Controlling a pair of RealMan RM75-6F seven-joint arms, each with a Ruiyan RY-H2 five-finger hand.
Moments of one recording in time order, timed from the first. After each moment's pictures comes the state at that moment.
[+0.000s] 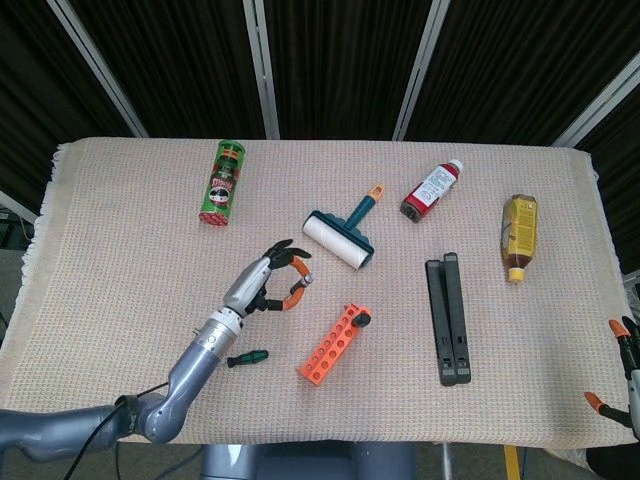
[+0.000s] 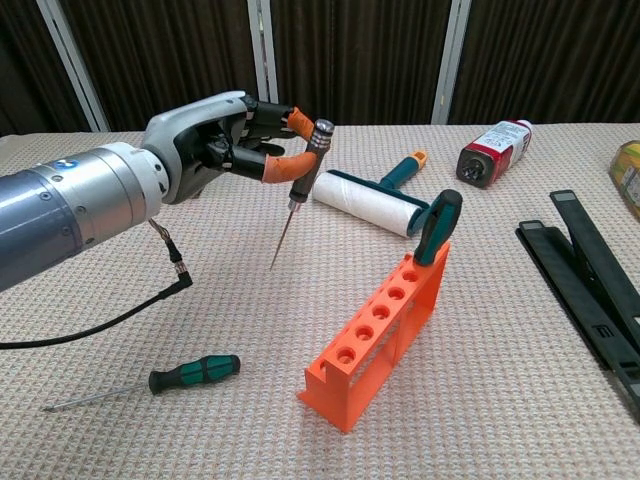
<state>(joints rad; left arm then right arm) -0.69 -1.68 -0.35 -1.66 1.14 0.92 -0.29 -0.08 -1.13 0.04 -1.44 -1.50 1.56 0.15</state>
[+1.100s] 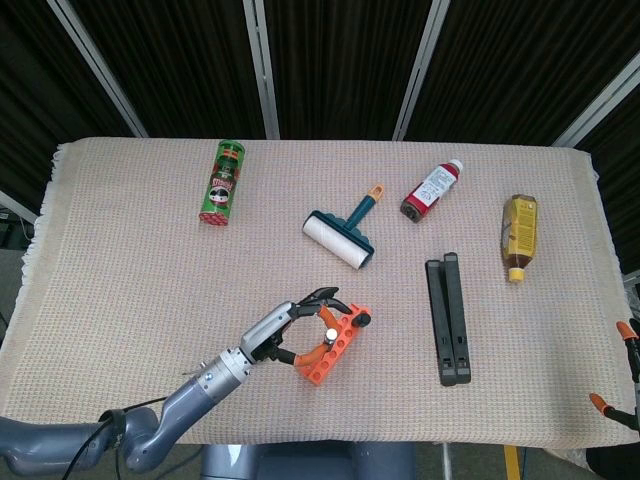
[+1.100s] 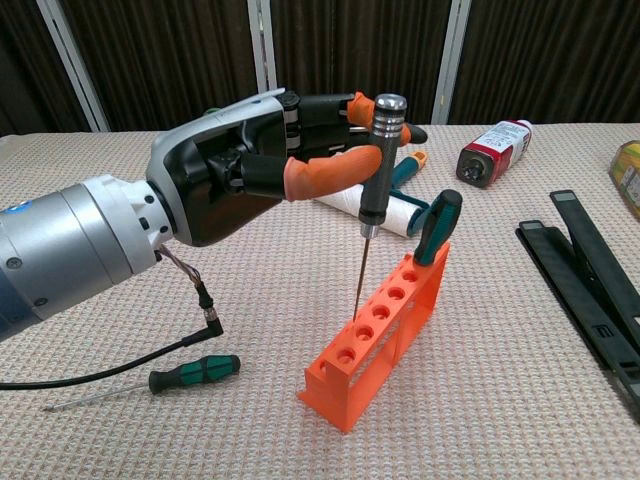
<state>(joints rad) -0.70 -1.66 -0.18 -1.68 1.58 0.99 -0.88 -0.09 -1.14 0.04 -1.40 -1.49 1.56 0.19</state>
